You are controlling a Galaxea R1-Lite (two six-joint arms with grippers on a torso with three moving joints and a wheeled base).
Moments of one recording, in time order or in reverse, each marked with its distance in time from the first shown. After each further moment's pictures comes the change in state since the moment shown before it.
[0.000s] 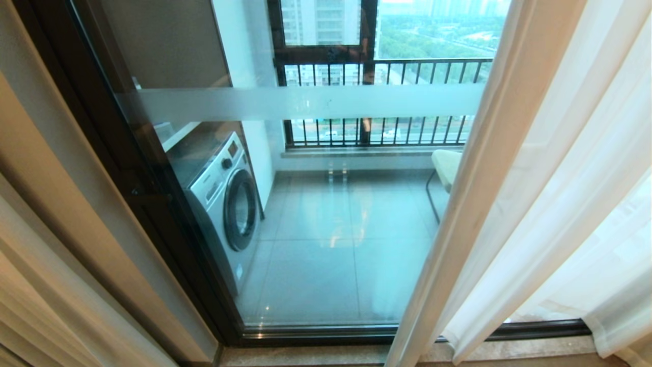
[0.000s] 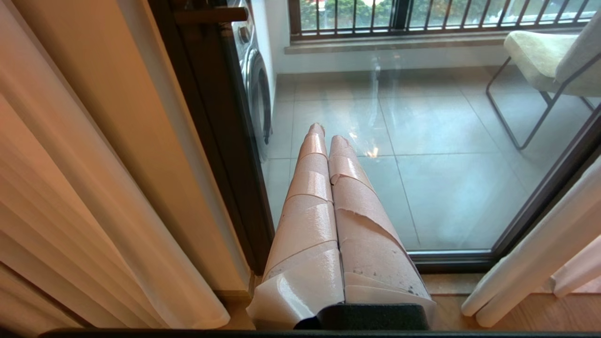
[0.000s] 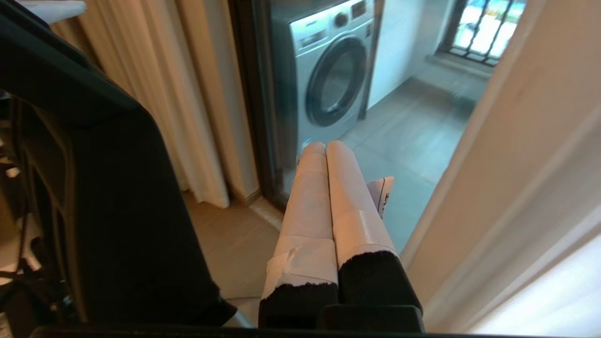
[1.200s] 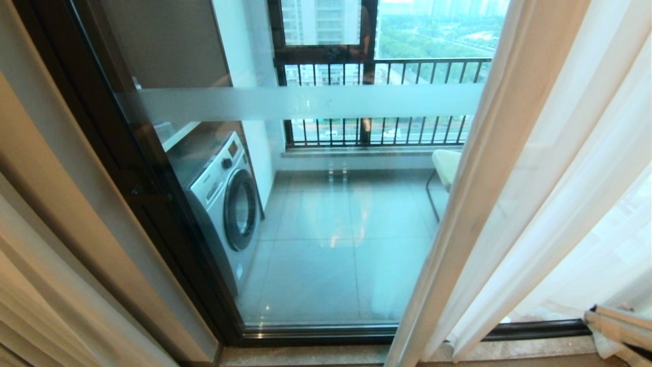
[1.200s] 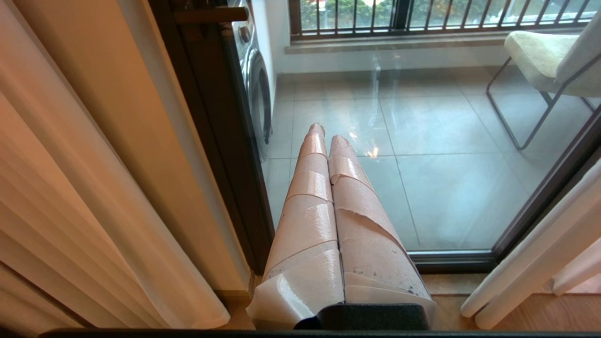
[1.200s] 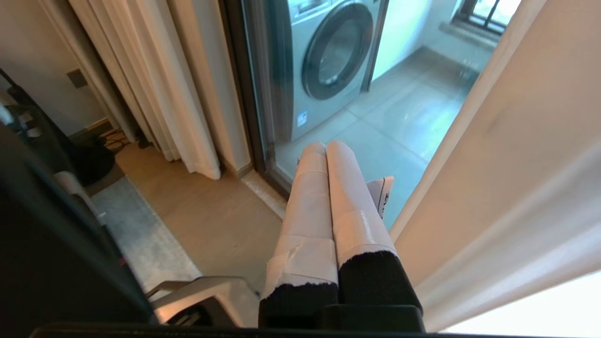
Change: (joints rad) left arm 0.000 0.000 0.000 0.000 0.000 -0.001; right arm 0.008 0.613 -0.008 -0.432 0.028 -0.144
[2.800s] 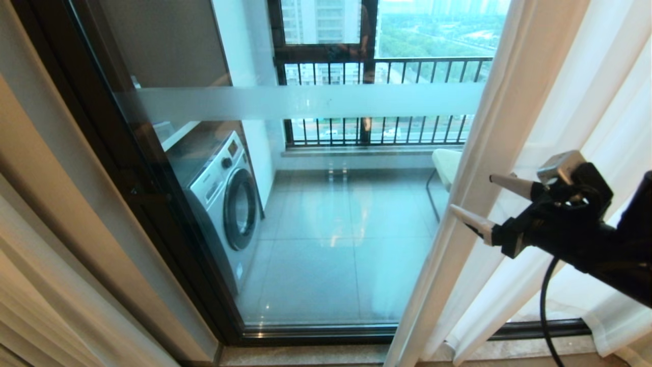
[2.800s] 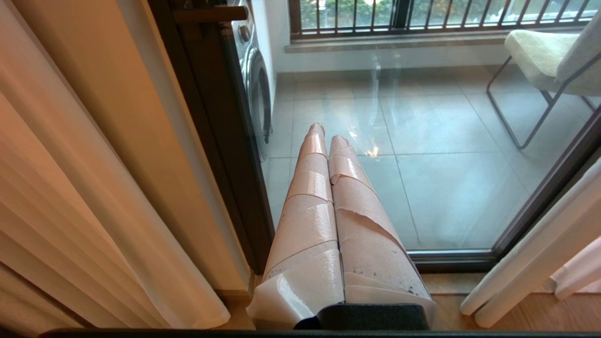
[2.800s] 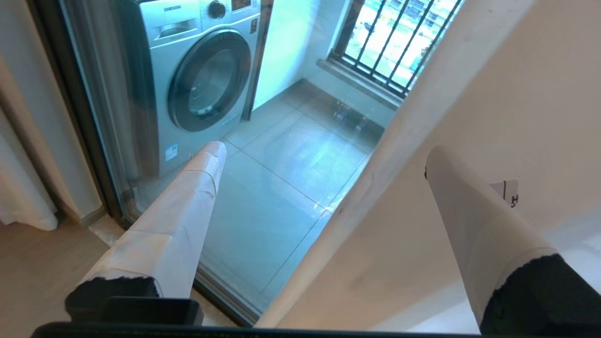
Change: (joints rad) left arm 0.000 0.000 0.000 0.000 0.000 0.000; right arm 0.285 0.737 -0.166 -0.769 -0.542 -0.097
